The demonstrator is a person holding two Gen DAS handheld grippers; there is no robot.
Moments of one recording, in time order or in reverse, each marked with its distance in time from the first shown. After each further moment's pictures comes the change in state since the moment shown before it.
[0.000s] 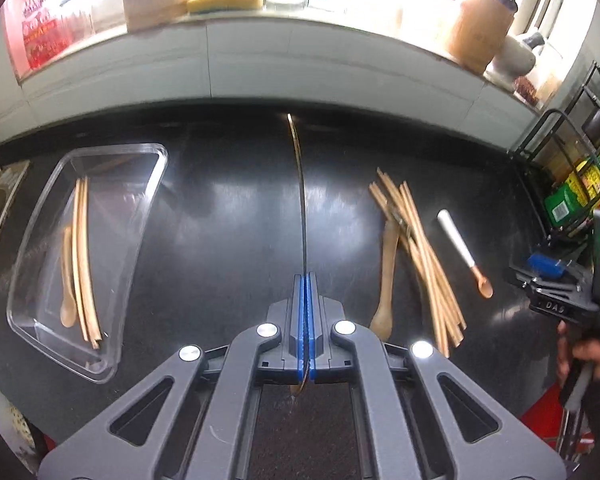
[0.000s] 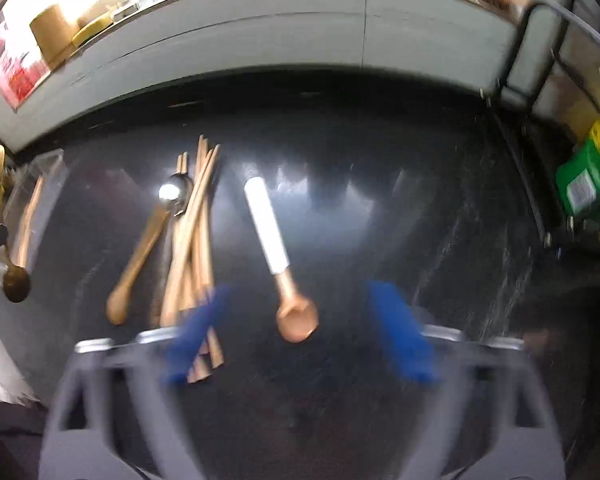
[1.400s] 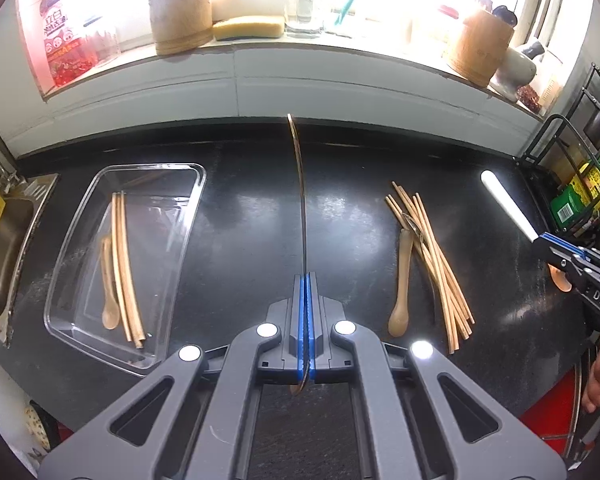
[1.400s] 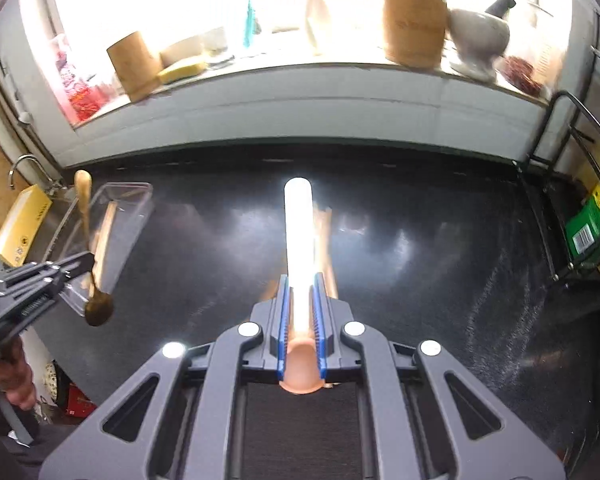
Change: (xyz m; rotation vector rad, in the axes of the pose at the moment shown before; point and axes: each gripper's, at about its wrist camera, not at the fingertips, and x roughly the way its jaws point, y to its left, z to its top) left arm -0.046 0.017 0.002 0.018 -0.048 0.065; right arm -0.098 0.091 0.019 -0.005 -0.124 0.126
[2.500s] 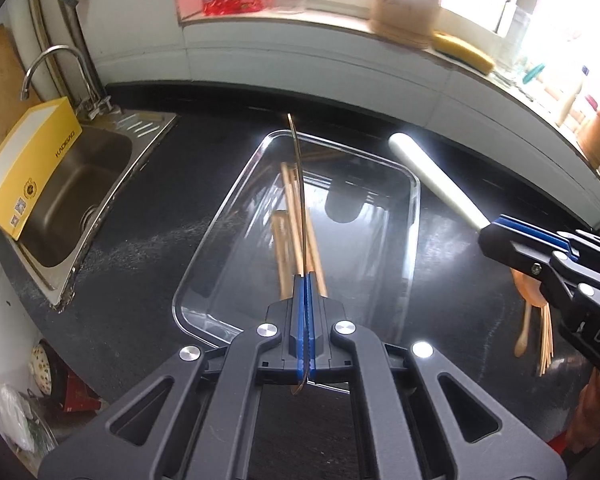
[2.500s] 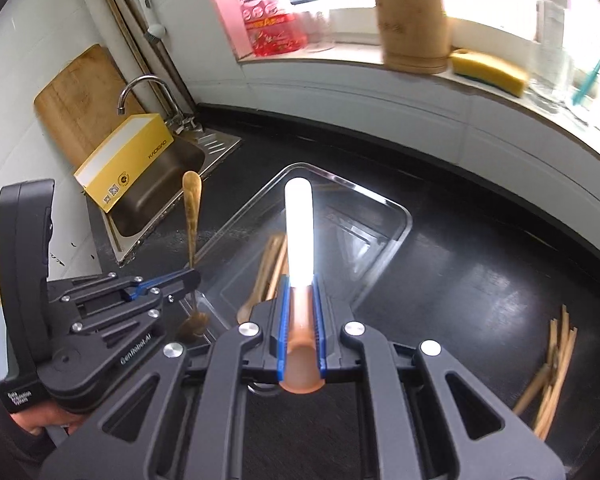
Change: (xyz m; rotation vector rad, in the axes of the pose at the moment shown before) left arm -0.003 0.214 -0.011 -0.261 0.041 0.165; right arm 0.090 0.295 0.056 -0.361 0.109 0.361
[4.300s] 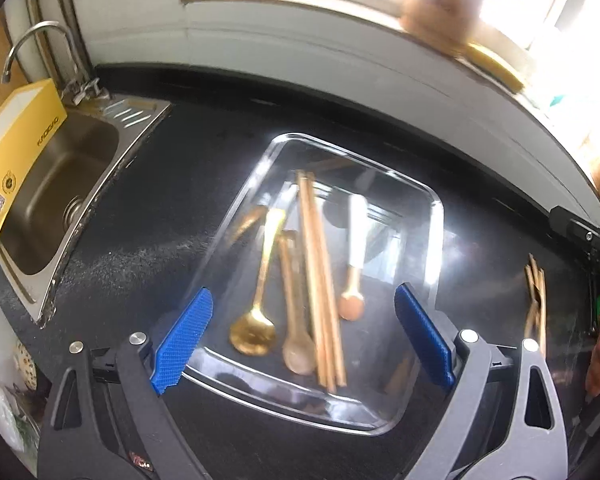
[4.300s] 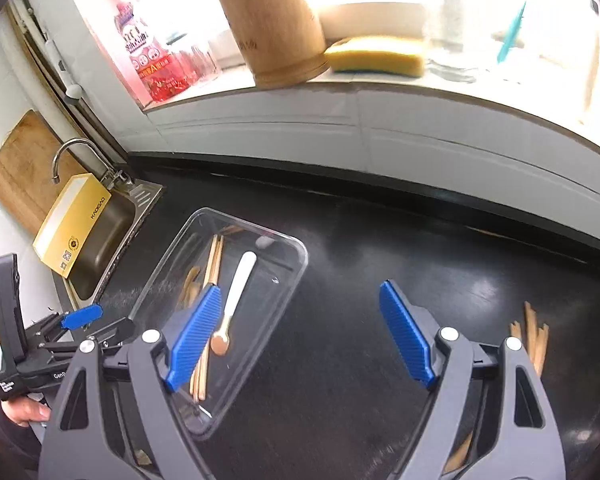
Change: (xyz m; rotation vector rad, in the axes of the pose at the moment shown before) left arm 0.031 0.014 0.030 -0.042 0.035 -0.057; right arm 0.003 -0.081 -0.003 0.212 -0.080 -0.131
